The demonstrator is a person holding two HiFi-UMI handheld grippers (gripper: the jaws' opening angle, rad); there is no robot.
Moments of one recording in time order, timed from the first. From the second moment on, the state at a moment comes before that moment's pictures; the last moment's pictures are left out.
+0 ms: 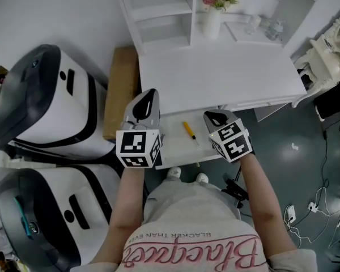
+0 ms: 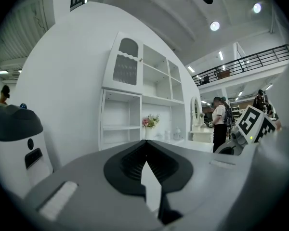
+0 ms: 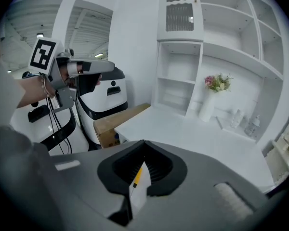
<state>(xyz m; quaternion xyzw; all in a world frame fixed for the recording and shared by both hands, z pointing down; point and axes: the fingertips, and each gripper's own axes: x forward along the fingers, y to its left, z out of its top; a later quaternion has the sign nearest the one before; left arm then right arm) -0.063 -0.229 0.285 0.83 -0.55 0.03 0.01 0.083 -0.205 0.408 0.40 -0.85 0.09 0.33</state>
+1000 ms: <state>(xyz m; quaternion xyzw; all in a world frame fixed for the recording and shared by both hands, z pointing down) -0.052 -0.220 0.219 0.84 -0.54 -0.01 -0.08 0.091 -0.200 0.261 0.47 -0.87 -0.02 0.13</state>
